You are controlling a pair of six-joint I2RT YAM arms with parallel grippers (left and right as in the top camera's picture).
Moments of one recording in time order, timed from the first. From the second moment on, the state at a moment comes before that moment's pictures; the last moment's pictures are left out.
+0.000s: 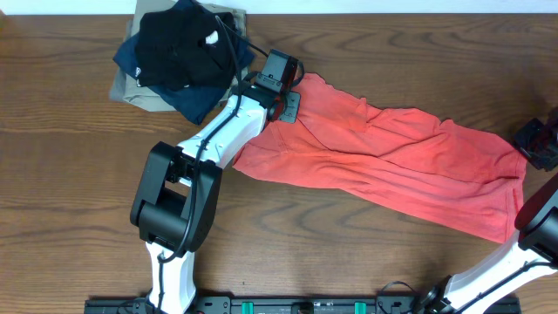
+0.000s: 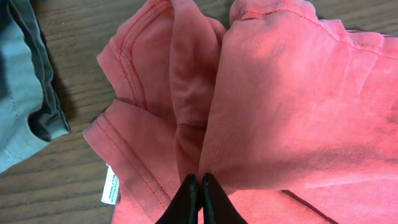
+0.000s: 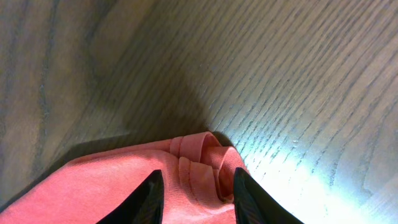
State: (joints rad) left arm -0.46 2.06 1.50 -0.47 -0.03 -0.18; right arm -0.62 2.04 1.46 -0.72 0.09 0.30
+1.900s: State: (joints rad) left arm -0.38 2.11 1.50 -0.43 0.26 -0.19; right arm -0.67 2.04 1.54 -0.80 -0.05 0.38
